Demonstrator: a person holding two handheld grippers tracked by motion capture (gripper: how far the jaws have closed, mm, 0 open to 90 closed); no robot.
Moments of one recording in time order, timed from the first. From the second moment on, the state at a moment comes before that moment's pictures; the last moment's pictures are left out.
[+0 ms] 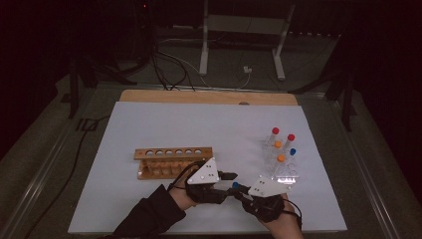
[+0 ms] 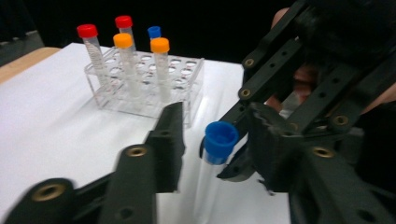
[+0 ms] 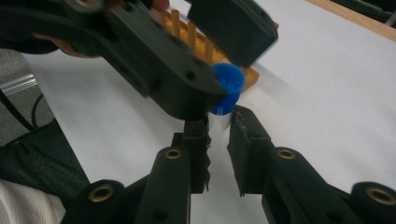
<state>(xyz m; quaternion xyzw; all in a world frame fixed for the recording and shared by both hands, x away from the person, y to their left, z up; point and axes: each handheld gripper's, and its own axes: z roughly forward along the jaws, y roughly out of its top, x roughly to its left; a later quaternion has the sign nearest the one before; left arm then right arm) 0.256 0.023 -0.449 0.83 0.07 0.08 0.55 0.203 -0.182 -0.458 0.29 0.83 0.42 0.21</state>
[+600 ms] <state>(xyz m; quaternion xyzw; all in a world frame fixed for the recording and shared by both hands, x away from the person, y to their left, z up) 0.260 0.024 -0.437 0.83 0.08 0.10 0.54 0.204 -0.188 -0.455 0.30 0.82 0.44 0.21</state>
